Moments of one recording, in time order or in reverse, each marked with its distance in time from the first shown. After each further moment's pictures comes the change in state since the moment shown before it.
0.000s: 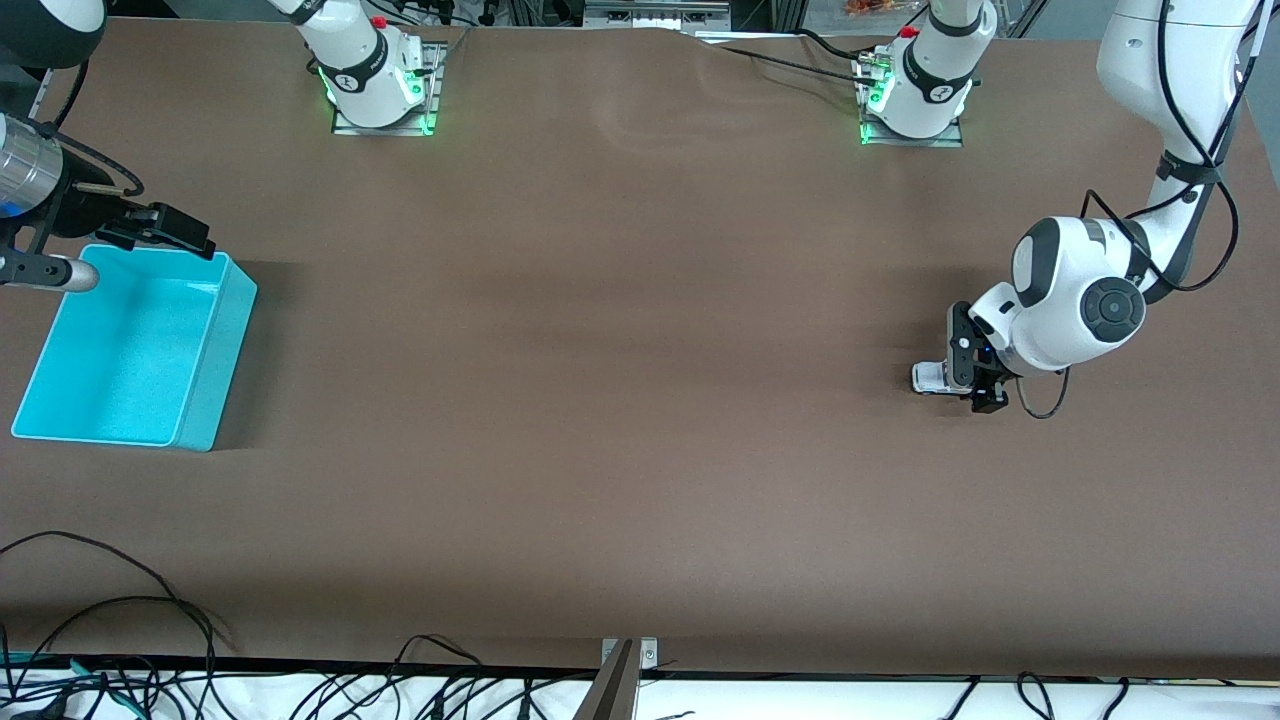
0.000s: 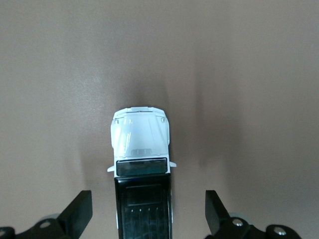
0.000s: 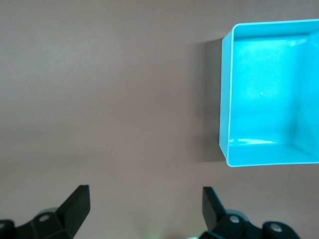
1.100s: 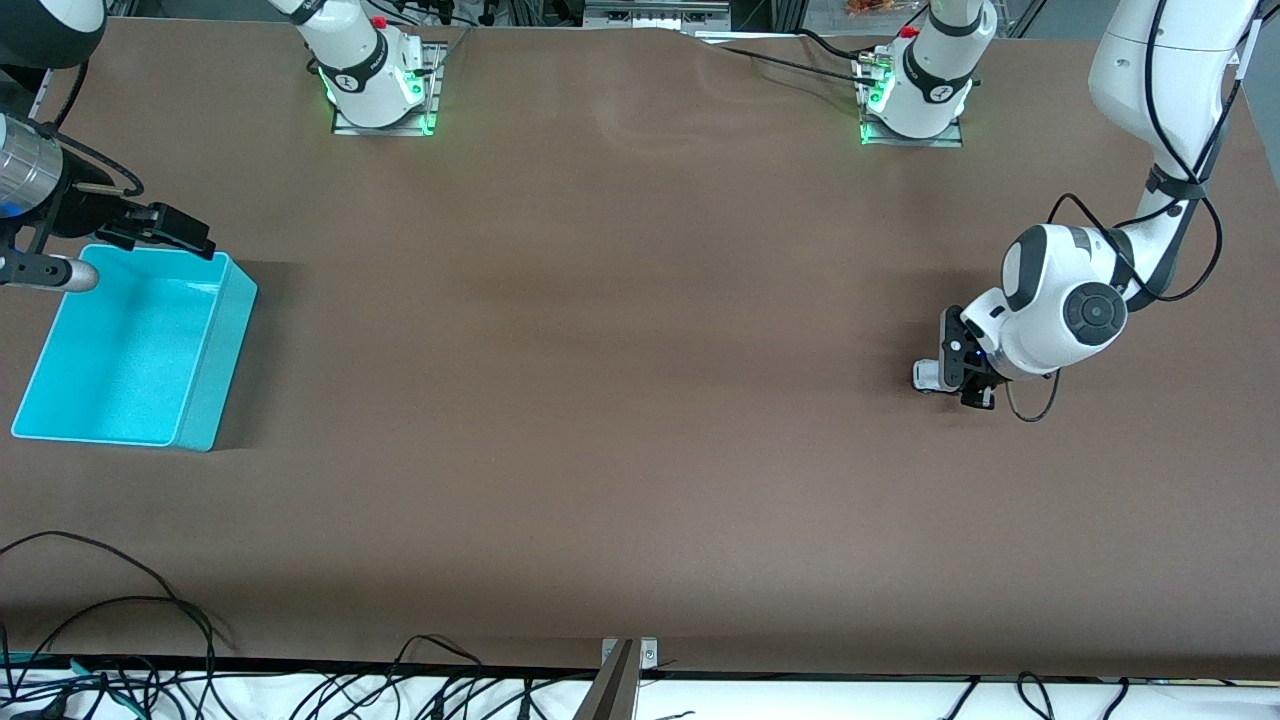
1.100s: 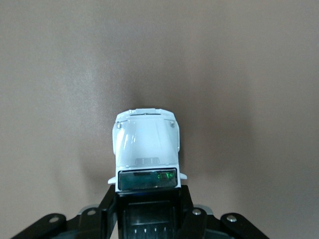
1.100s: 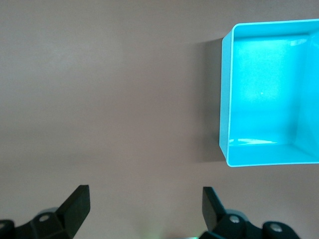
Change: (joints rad) left arm 0.007 0.045 -0.001 -0.005 0.037 0.064 0.008; right arm 0.000 0.000 0.000 0.000 0.000 0.000 0.000
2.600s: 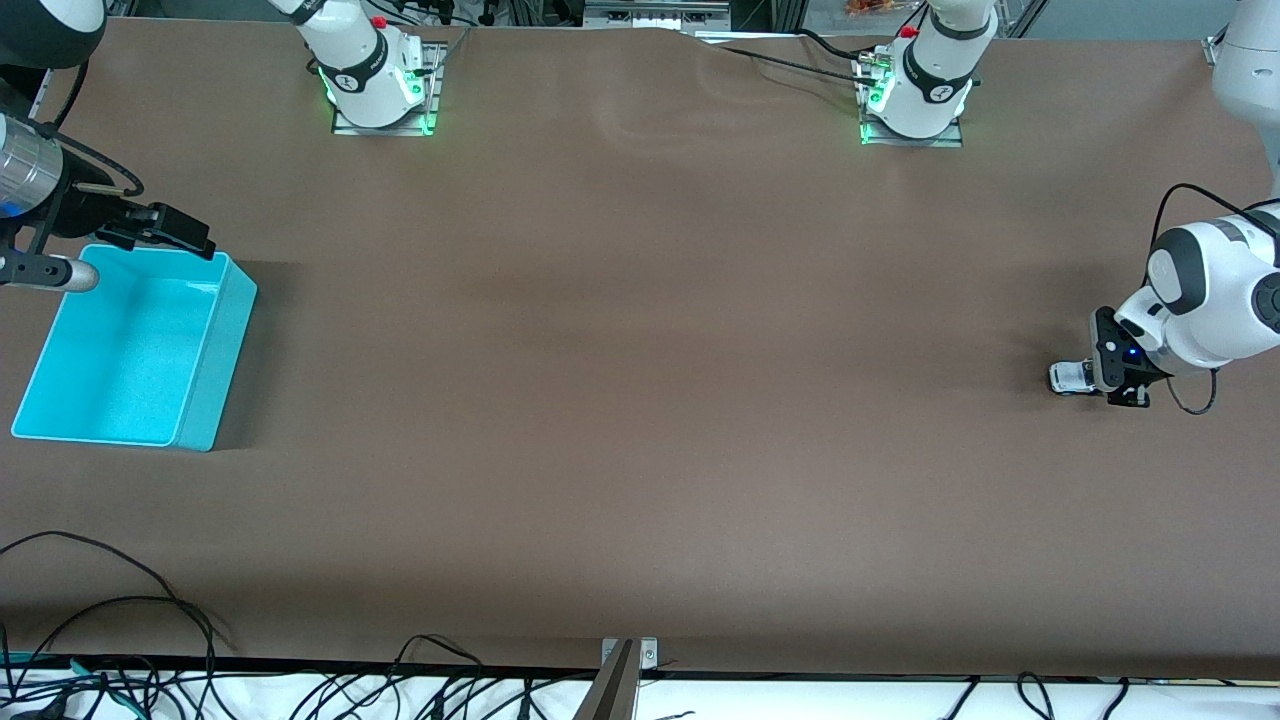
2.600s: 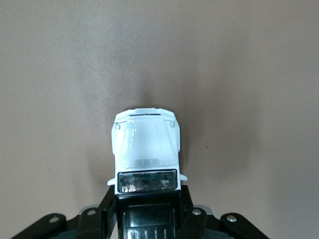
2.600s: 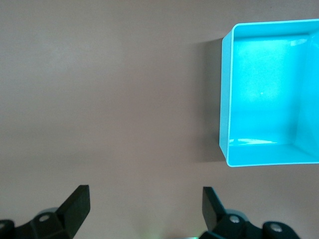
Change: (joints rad) left arm 0.377 0.072 0.001 0.111 0.127 0.023 0.230; right arm 0.000 0.000 0.000 0.000 0.000 0.000 0.000
